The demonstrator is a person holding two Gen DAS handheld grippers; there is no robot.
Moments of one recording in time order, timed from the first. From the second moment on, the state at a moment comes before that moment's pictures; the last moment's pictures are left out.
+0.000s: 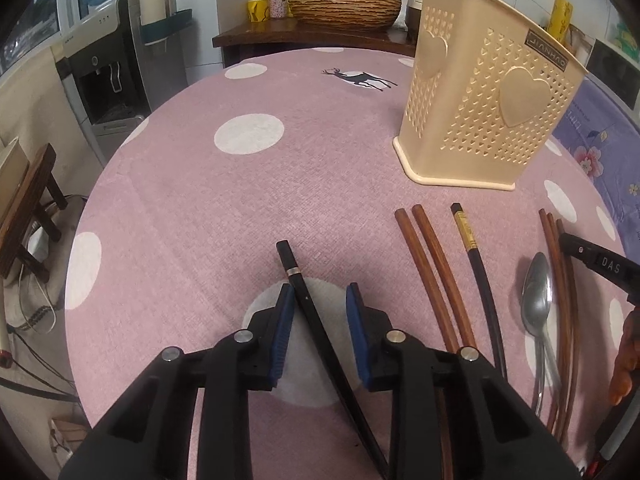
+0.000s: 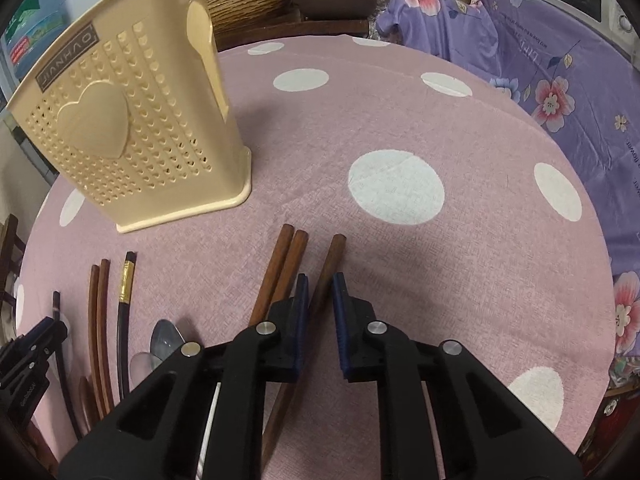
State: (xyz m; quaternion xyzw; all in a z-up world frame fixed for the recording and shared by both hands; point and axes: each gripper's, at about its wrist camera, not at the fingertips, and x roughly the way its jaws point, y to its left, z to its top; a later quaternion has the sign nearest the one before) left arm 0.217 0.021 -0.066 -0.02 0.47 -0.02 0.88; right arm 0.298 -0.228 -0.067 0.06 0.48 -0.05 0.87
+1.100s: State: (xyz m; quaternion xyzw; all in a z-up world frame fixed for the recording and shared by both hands) left arm 0.256 -0.008 -0.068 0.04 0.47 -0.01 0.88; right arm 0.313 -0.223 -0.069 0.05 0.47 -0.04 0.88
